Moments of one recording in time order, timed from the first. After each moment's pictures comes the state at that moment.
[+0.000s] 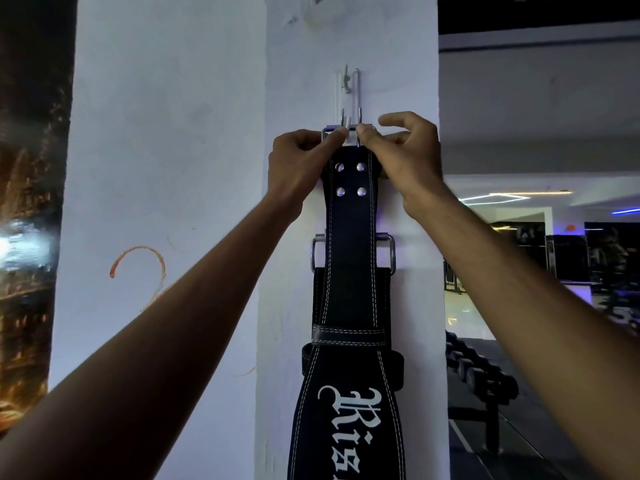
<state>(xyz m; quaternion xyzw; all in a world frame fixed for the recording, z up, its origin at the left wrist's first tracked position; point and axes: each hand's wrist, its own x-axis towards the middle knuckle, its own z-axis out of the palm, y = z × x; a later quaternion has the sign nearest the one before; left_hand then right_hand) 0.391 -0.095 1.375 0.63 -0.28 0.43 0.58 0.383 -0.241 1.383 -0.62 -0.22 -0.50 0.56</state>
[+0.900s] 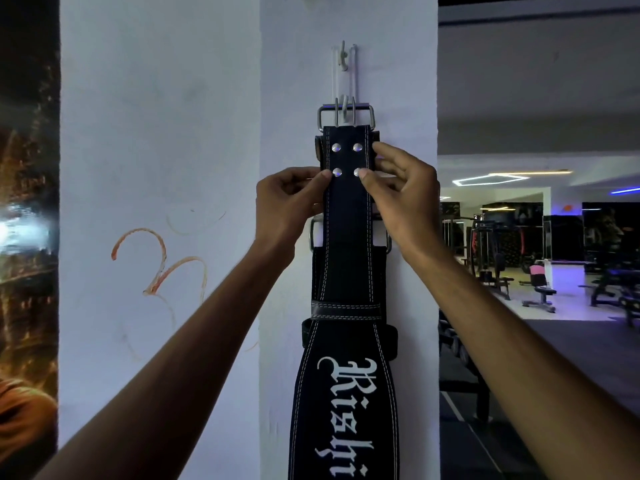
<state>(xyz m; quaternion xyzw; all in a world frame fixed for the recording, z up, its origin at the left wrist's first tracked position) 0.376 -0.088 1.298 0.58 -0.27 0.37 0.67 0.369 -0.240 1.305 -0.61 -0.27 -0.52 0.53</state>
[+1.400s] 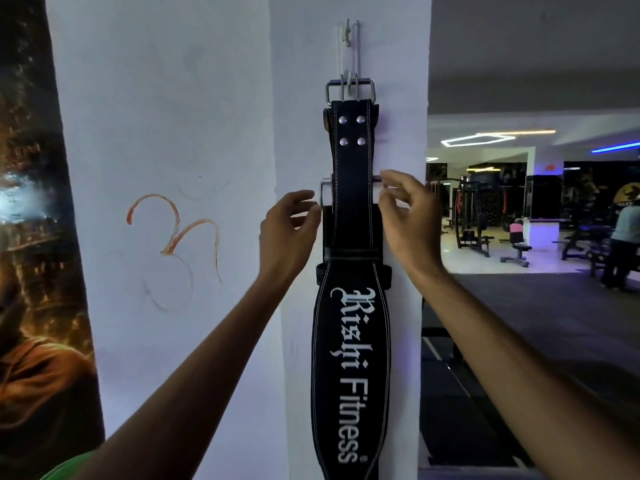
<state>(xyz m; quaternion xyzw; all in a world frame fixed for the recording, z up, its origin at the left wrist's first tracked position) 0.311 -0.064 1.216 0.70 -0.19 0.39 0.57 0.311 -0.233 1.230 -0.66 -0.19 -0.53 0.50</state>
